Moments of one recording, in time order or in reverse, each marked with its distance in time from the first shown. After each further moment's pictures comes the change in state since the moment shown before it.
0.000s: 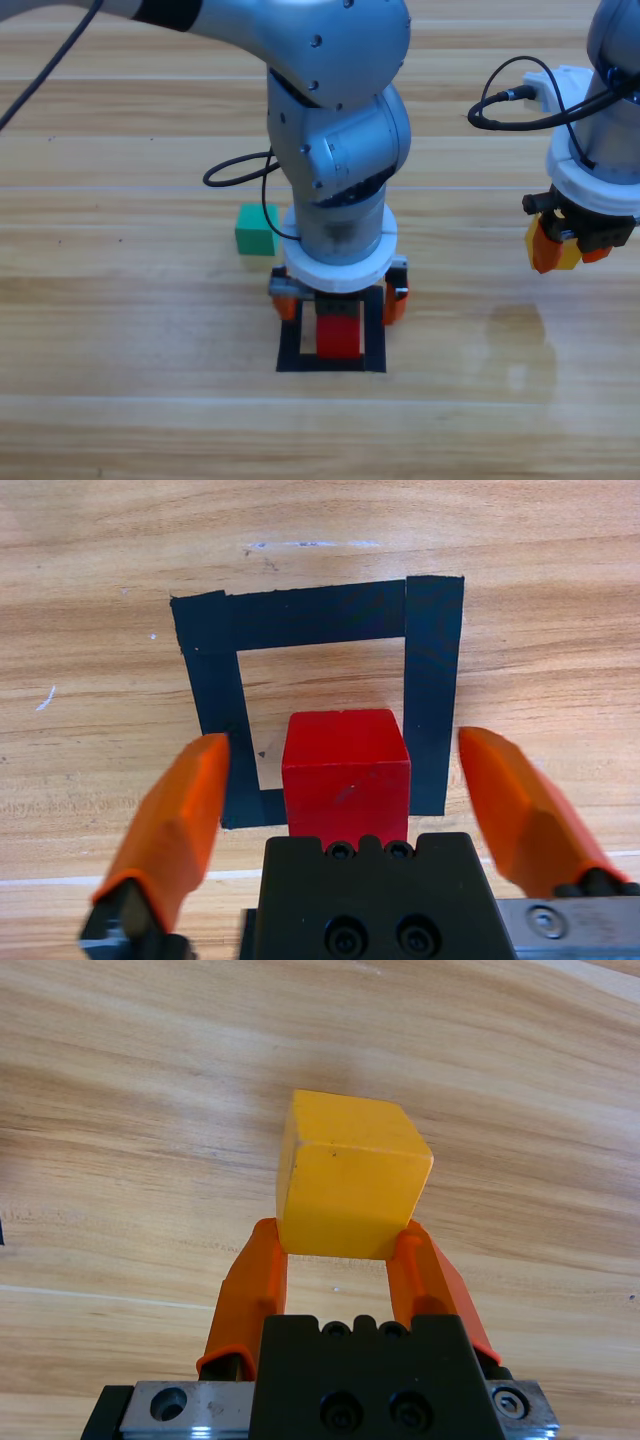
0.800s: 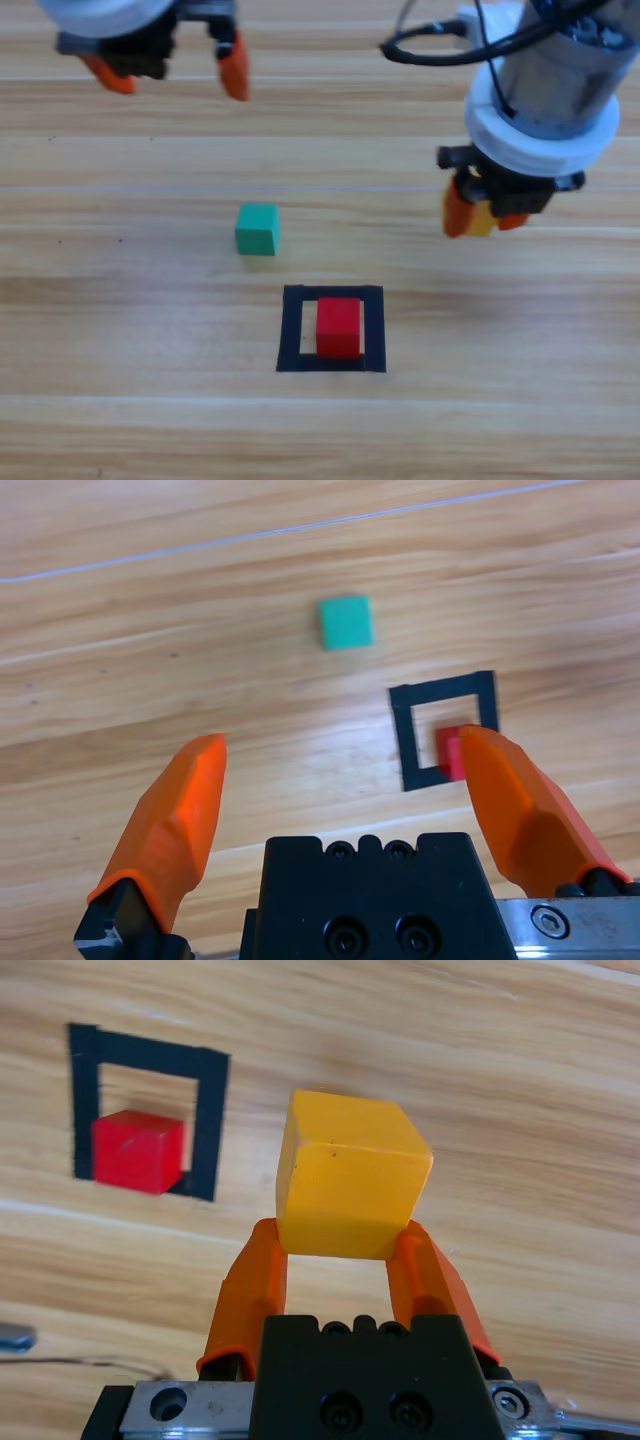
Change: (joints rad) arm 0 0.223 -0.453 -0.028 0.178 0.084 0.353; arm 1 0.182 0.004 -0.275 0.166 0.006 0.195
